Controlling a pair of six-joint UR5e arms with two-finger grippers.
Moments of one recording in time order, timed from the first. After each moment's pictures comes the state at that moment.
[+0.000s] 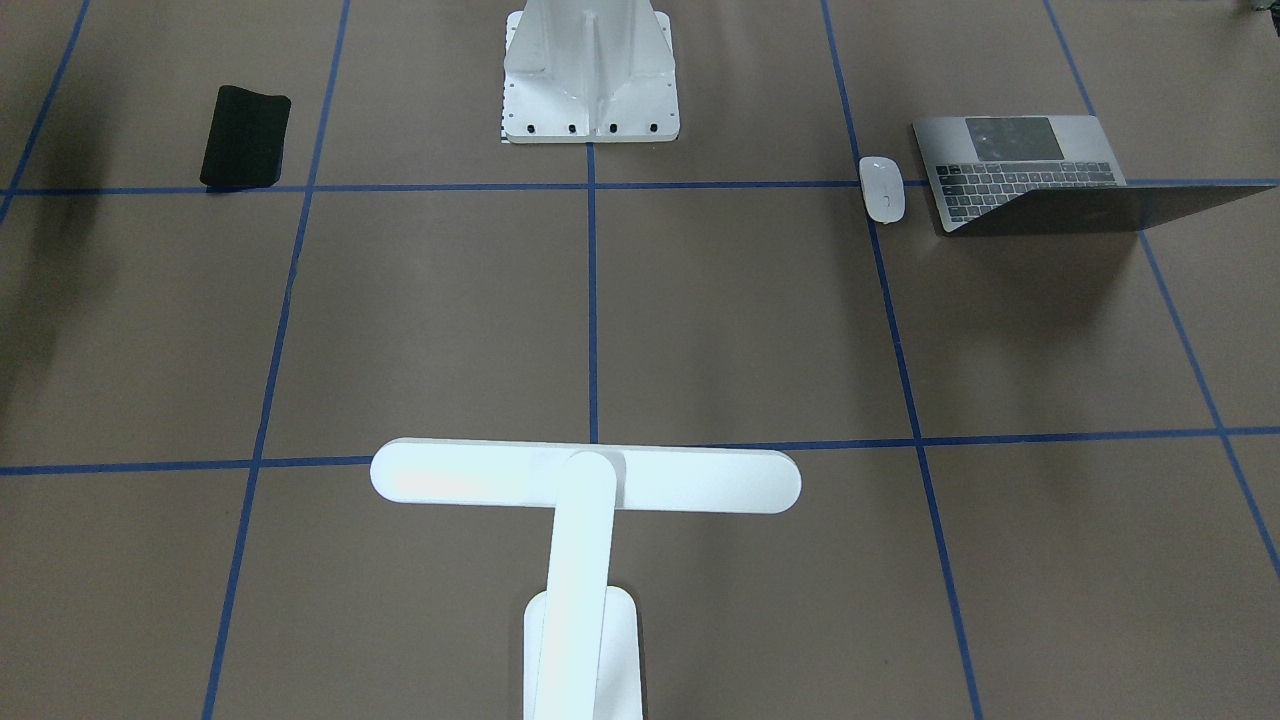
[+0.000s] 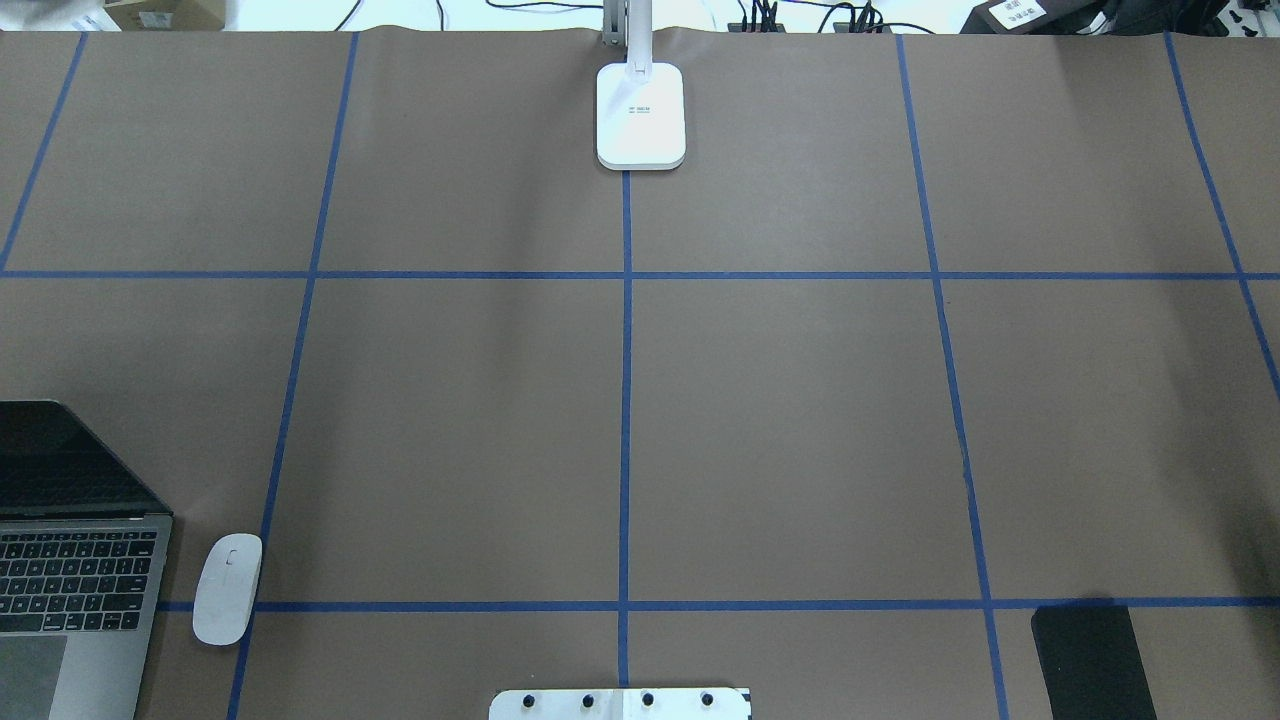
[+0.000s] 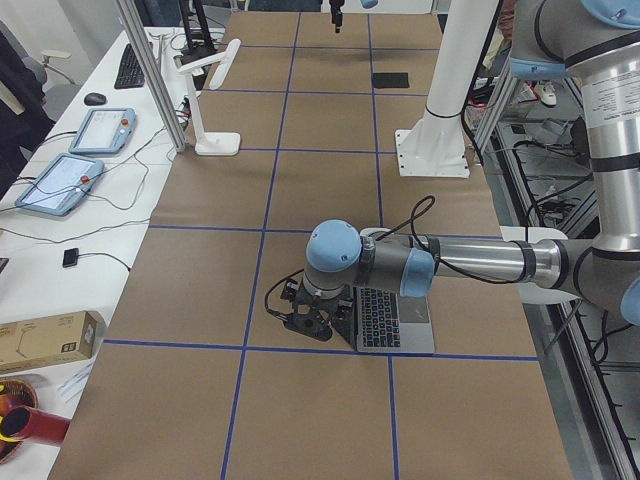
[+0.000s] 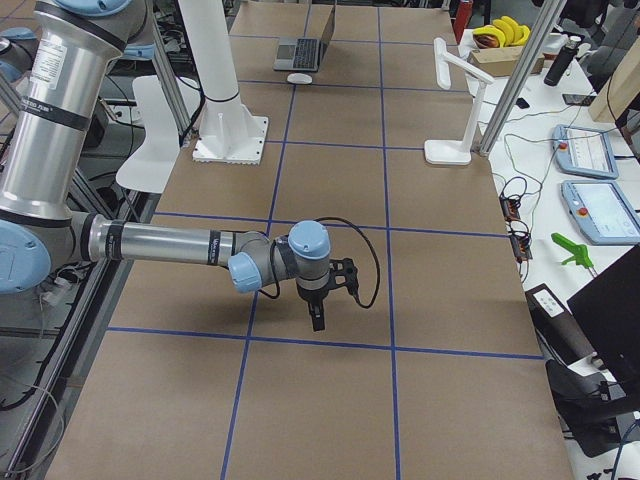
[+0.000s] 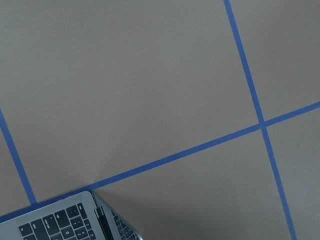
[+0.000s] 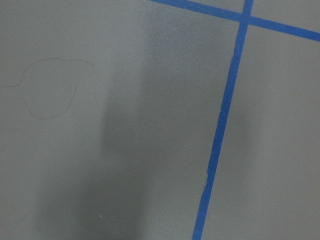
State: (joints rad) left arm -1.60 -1.31 -1.89 -1.73 -2.45 -1.48; right arm 1.27 -1.90 1.79 -1.15 2.25 0.21
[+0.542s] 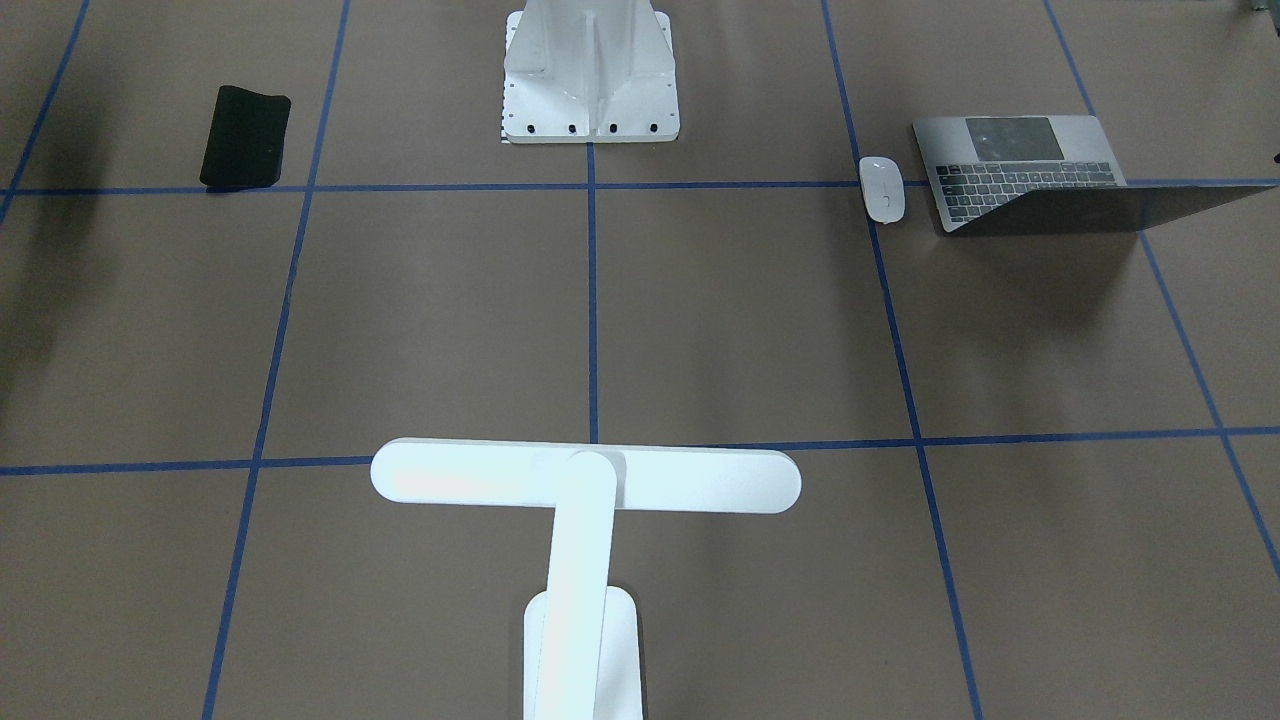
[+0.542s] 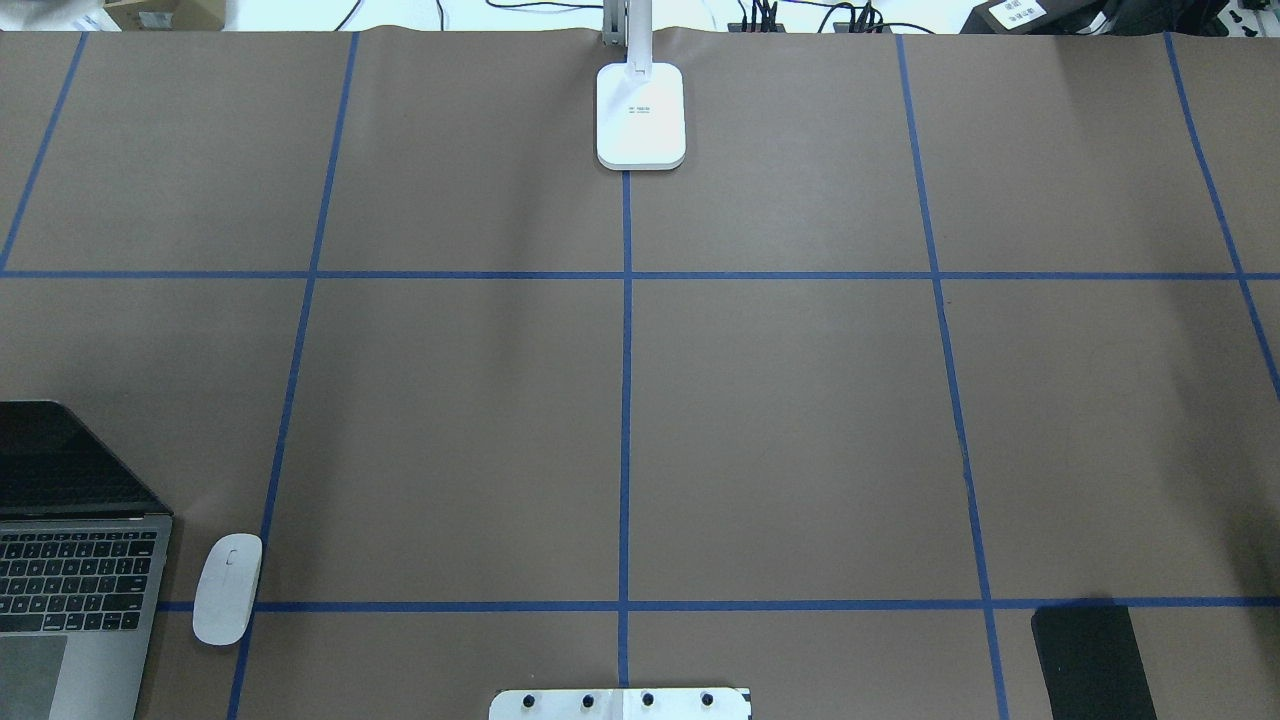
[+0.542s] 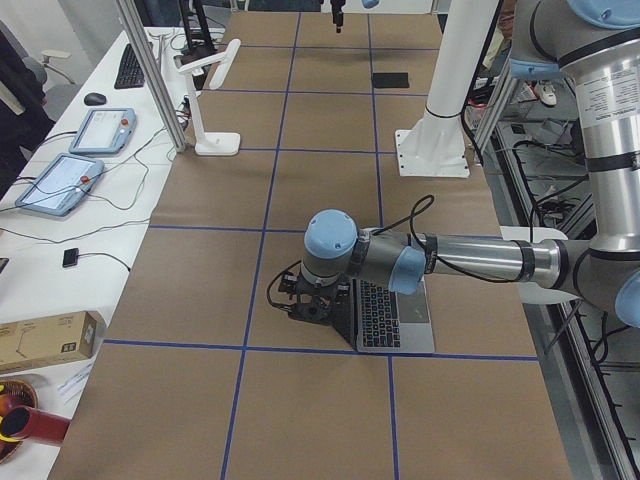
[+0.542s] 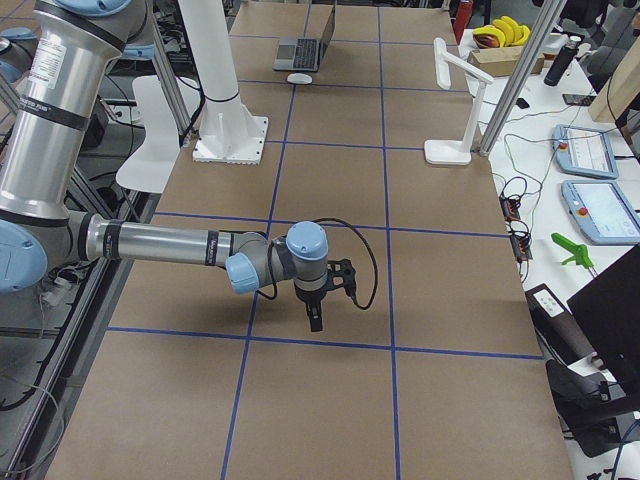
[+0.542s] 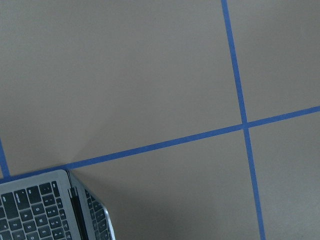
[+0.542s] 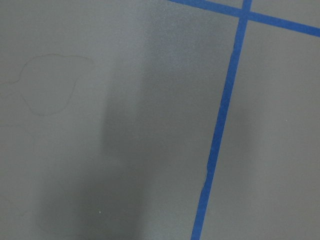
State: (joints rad) left arm -1.52 -1.29 -1.89 -1.82 -2.43 -1.72; right arm 1.27 -1.91 1.79 -1.14 2.25 0.21
